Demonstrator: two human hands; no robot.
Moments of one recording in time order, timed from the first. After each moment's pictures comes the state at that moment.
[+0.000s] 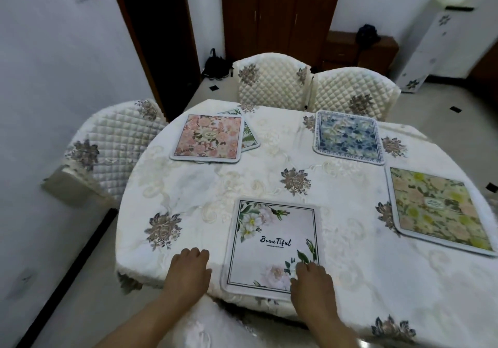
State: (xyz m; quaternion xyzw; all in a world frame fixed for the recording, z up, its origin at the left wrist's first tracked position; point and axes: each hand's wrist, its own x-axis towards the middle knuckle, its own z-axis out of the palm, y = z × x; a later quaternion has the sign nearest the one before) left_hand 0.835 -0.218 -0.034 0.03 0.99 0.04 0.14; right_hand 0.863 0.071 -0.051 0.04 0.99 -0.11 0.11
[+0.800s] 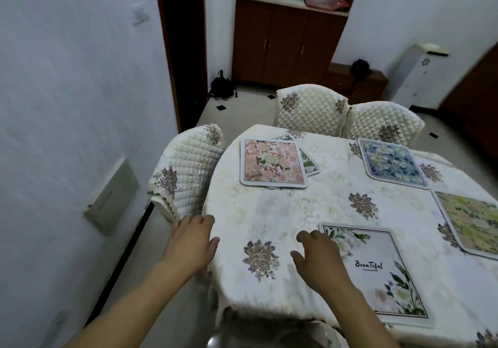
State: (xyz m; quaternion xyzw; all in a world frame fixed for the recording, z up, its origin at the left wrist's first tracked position) left_hand 0.732 -0.569 0.065 0.10 0.99 0.10 0.01; right_hand 0.777 -0.278 0.070 0.00 1.00 -0.09 0.02
